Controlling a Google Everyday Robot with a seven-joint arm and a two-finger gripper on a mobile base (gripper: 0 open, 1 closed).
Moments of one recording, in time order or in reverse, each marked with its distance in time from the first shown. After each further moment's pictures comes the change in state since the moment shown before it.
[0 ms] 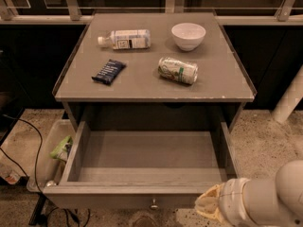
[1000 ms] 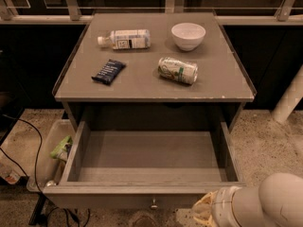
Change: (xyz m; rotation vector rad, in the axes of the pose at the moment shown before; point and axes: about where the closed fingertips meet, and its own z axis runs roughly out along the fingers) arm 0.017 0.009 0.029 0.018 0.059 -0.026
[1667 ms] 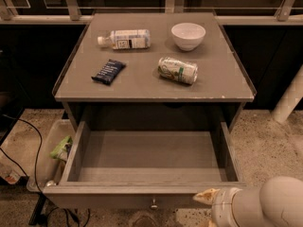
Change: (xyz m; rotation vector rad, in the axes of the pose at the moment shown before) arm -0.002 0.001 0.001 0.019 -0.011 -0.008
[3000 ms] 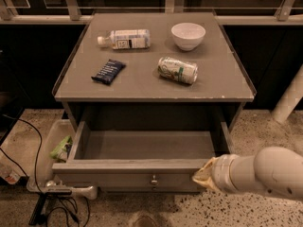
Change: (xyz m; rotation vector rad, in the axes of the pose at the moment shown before) arm 0.006 -0.107 0.021 0.153 -0.055 0.082
